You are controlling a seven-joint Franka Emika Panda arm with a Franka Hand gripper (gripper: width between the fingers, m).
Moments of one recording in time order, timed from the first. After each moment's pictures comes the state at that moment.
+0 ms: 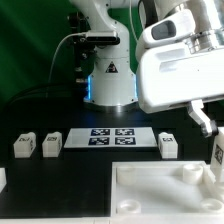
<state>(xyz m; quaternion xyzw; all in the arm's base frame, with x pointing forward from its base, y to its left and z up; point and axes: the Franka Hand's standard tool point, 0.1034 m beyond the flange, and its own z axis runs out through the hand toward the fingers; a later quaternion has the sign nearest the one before) 0.620 0.131 0.126 -0.95 -0.06 -0.29 0.07</state>
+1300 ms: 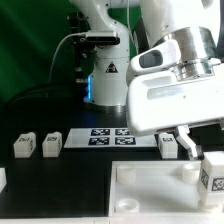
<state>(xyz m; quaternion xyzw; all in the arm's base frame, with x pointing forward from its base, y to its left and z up) 0.621 0.113 0.097 -0.95 -0.06 -0.31 0.06</state>
